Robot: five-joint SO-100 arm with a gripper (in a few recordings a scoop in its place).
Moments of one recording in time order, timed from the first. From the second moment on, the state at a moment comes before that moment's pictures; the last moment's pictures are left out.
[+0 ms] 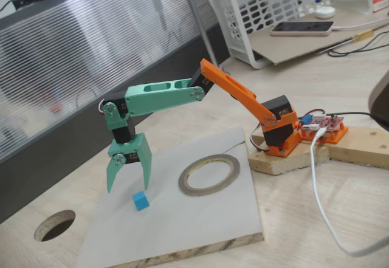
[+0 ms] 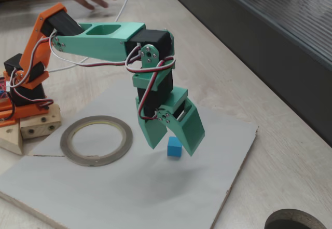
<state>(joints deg) -7.1 54.3 46.7 92.4 100.5</state>
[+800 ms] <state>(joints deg) -7.1 54.3 46.7 92.5 100.3</state>
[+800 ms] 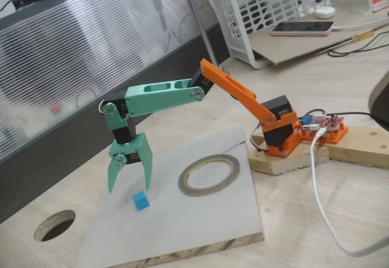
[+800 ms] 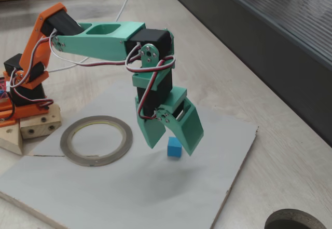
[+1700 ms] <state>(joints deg) -7.6 49.7 46.4 92.5 100.4</state>
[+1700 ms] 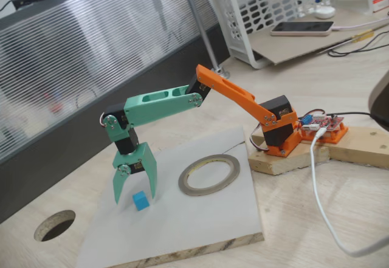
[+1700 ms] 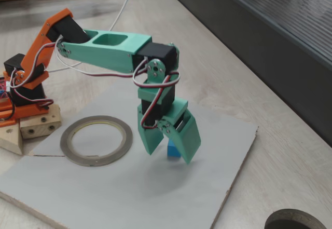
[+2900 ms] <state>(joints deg) -7.6 49.7 46.4 92.3 100.7</state>
